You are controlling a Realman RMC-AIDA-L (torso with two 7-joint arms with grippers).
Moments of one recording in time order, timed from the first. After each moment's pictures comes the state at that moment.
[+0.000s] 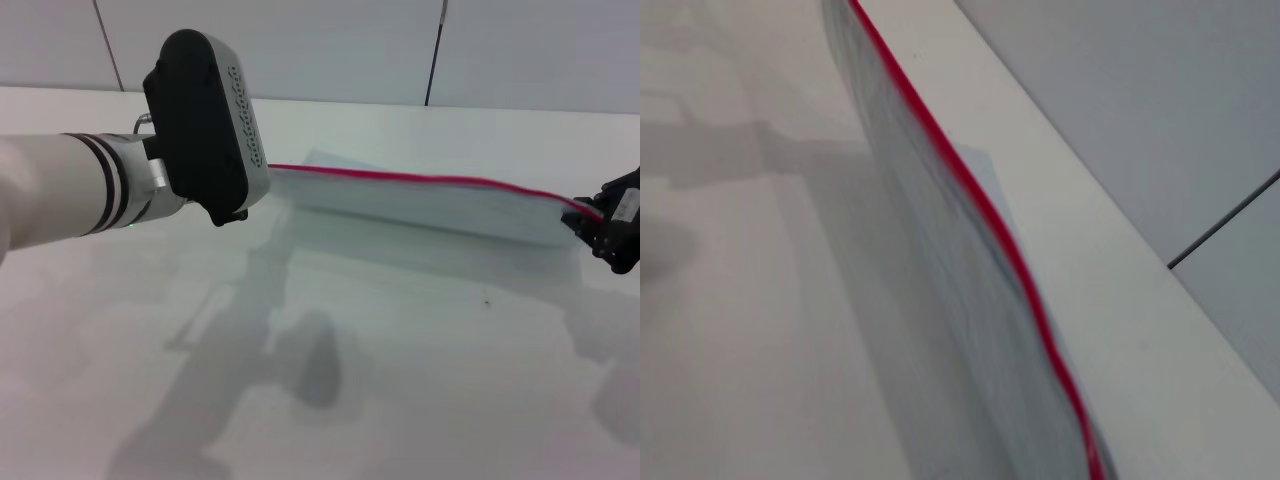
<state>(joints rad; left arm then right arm) -0.26 -2.03 1.79 1.66 2.76 0.83 -2.15 0.24 2.03 -1.51 -1.72 -2.51 -1.19 2.14</state>
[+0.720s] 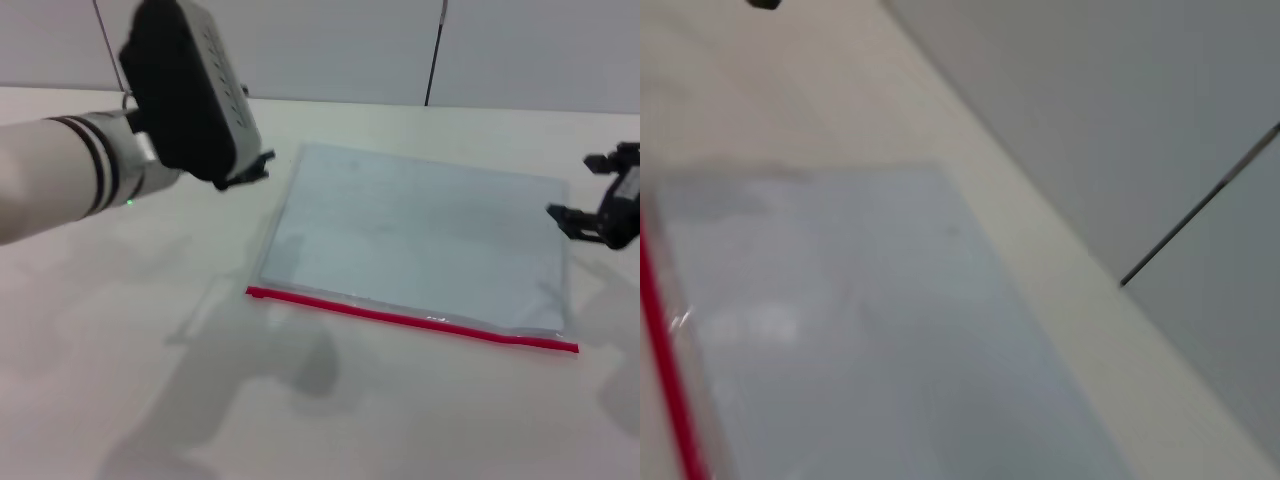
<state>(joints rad) -0.23 -2.03 1.78 1.68 2.77 0.70 -2.23 0.21 2.03 -1.50 -1.71 -2.48 -1.08 2.16</state>
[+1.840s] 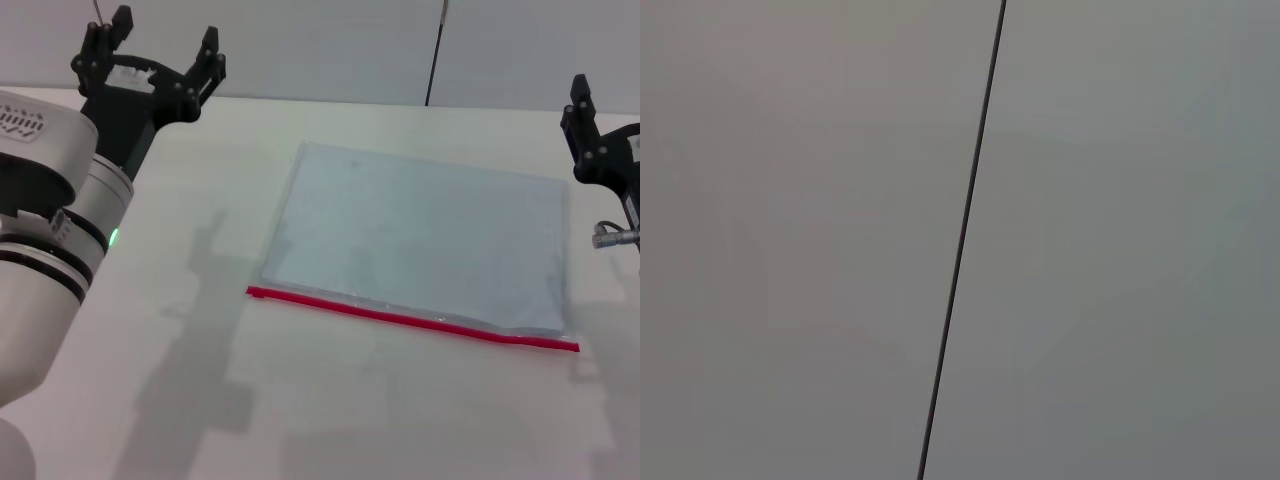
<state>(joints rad) -0.03 -2.01 2.13 1.37 2.22 -0.57 -2.45 0.02 2.03 -2.32 -1.24 -2.15 0.83 2.33</state>
